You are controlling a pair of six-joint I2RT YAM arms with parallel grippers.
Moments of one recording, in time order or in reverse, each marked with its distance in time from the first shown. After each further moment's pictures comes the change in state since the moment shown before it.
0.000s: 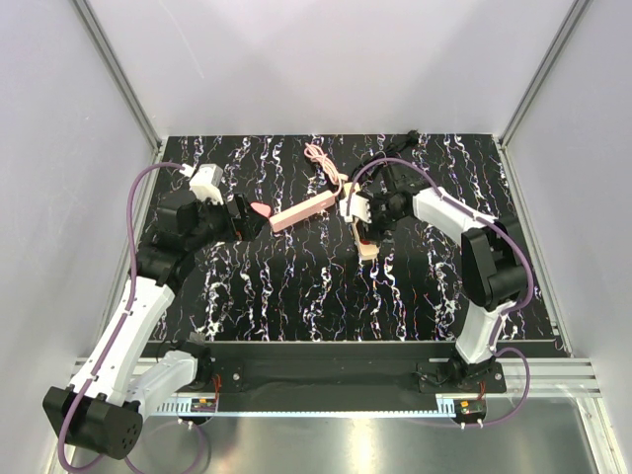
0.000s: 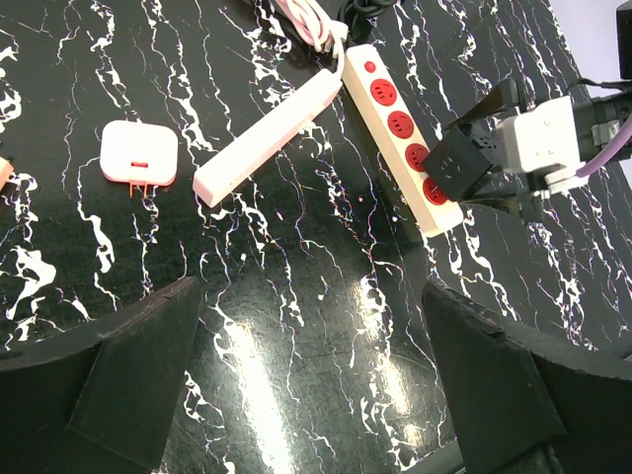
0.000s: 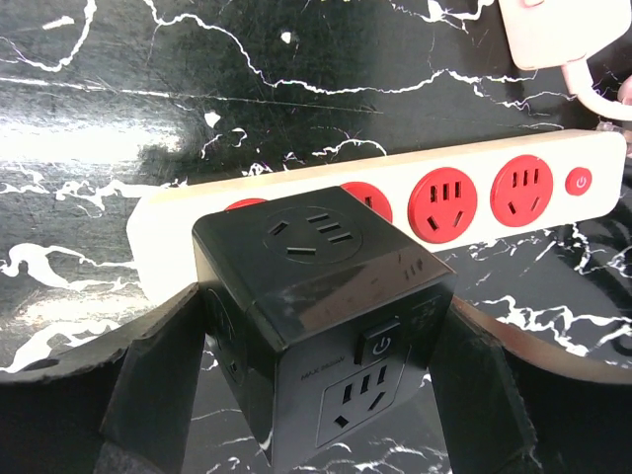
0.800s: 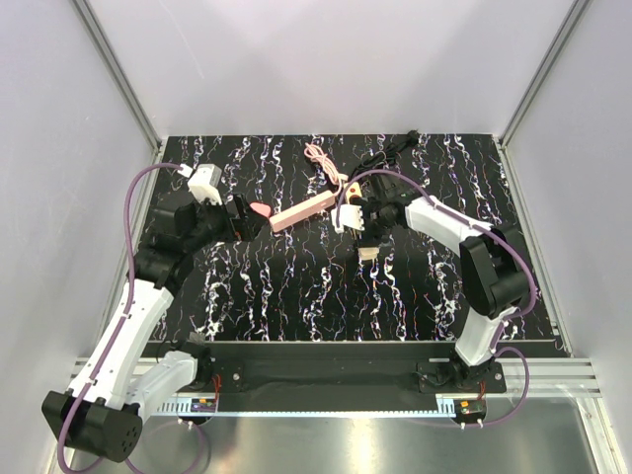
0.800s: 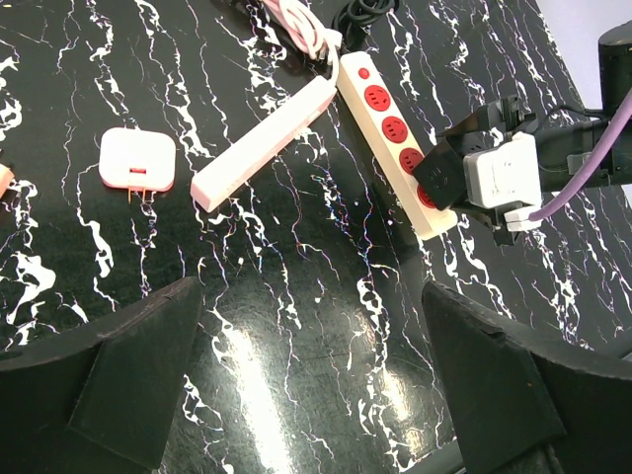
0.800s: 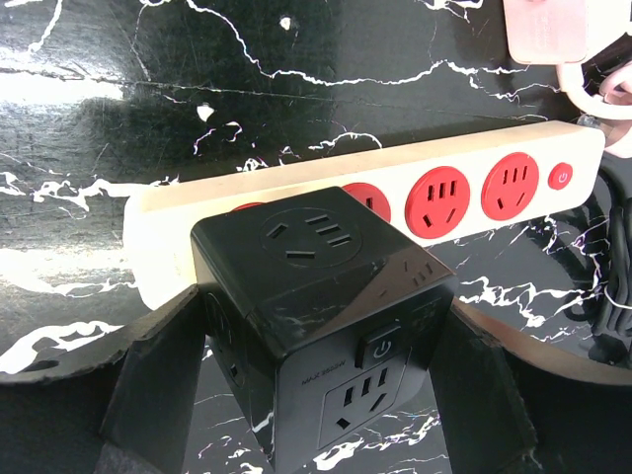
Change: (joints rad) left arm 0.001 -0.016 0.000 0.003 0.005 0.000; right arm 0.096 -0.045 -0.072 0.080 0.196 0.014
